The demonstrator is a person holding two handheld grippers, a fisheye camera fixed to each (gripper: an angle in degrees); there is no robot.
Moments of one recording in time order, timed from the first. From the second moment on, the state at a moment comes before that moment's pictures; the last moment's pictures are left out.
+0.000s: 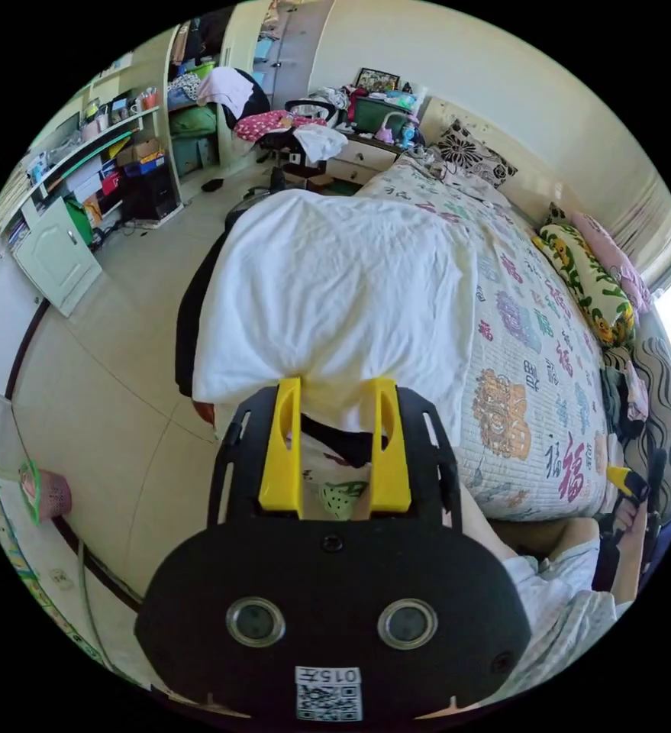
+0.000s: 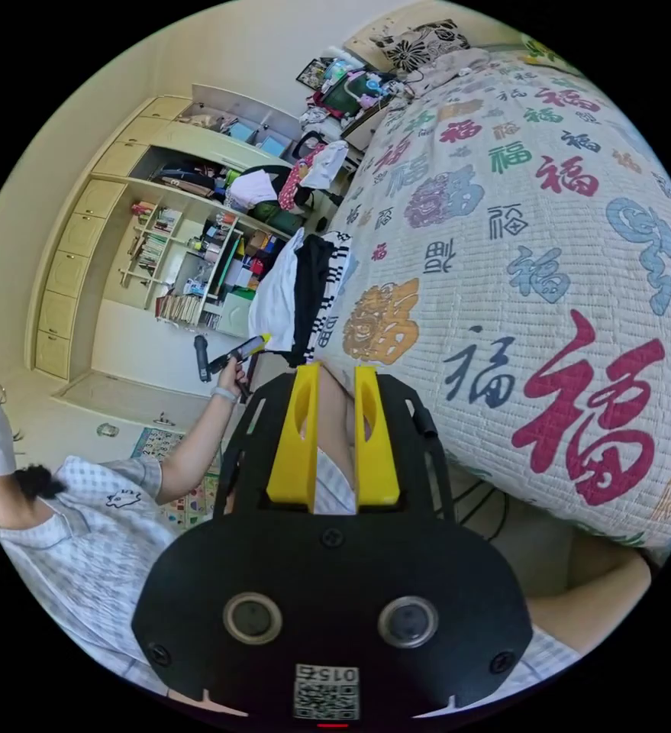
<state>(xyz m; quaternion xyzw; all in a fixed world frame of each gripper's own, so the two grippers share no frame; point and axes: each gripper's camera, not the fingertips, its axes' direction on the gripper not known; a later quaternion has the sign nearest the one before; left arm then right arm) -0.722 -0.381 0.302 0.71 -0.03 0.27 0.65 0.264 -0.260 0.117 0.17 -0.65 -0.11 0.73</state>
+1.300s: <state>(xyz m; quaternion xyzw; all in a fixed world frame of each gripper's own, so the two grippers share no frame) -0.500 -0.243 0.286 0.46 0.29 0.59 0.60 0.214 -0.271 0.091 0.32 -0.39 -0.24 0.83</state>
